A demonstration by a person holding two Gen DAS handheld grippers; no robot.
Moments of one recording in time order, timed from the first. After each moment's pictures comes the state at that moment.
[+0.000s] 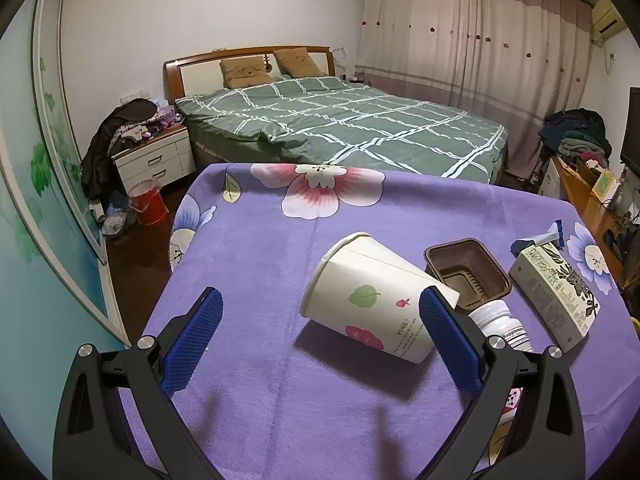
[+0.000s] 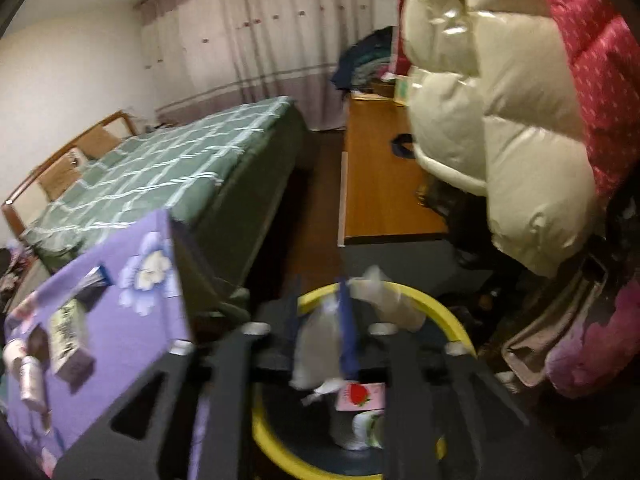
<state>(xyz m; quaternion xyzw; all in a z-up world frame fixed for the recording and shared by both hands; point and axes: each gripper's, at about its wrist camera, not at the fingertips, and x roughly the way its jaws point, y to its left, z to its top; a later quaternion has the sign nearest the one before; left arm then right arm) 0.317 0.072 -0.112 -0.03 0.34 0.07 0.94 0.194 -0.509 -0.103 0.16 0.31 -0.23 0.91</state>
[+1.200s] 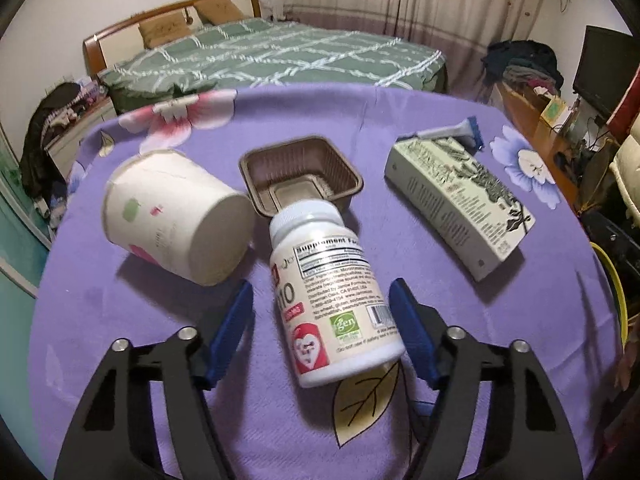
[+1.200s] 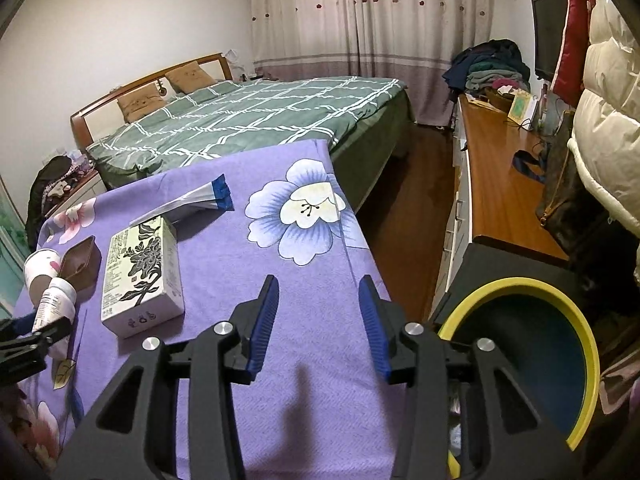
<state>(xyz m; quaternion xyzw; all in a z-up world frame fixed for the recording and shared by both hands) 0.323 -0.043 -0.151 0.00 0.45 -0.05 0.89 0.264 -0.360 -0.135 0.07 0.35 -0.05 0.93</state>
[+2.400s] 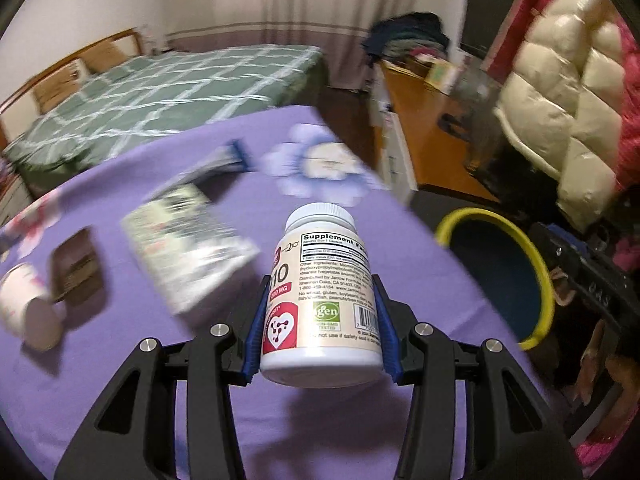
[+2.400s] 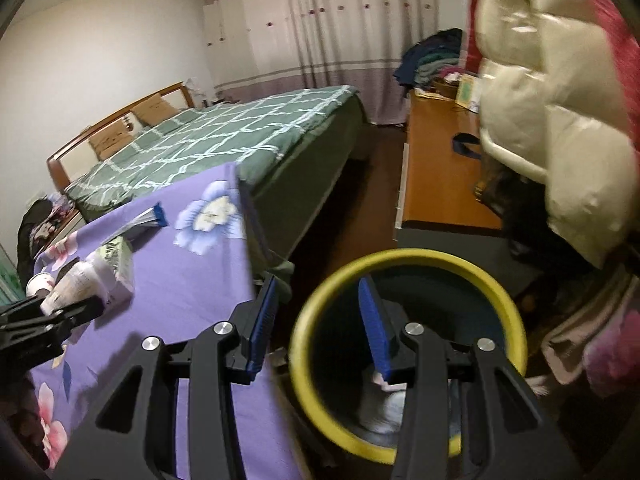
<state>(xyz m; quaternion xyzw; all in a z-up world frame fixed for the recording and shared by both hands) 0.288 -0.233 -0.101 0.07 0.42 -0.25 0.87 0.159 -0.474 -0.118 0.13 0.32 -0.12 0.93</state>
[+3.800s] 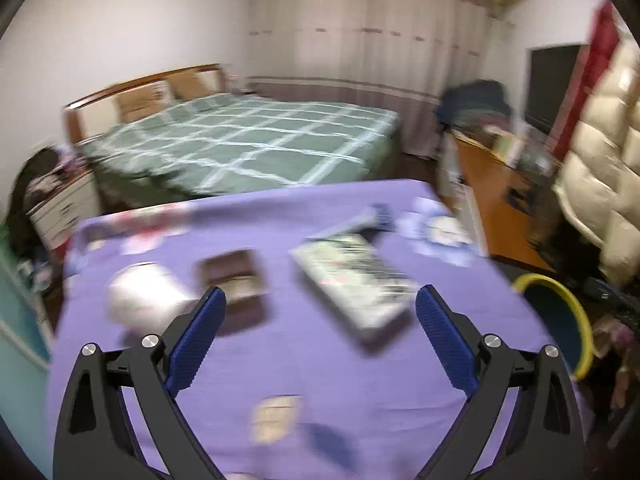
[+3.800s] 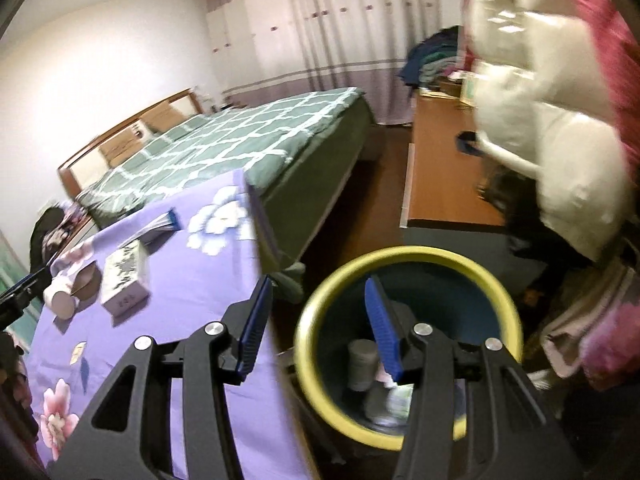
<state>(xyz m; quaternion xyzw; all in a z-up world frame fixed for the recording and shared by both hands) 0.280 -0.070 -0.061 0.01 0.32 -0.09 0.94 0.174 -0.440 -0.104 0.13 0.32 -0.06 0.94</state>
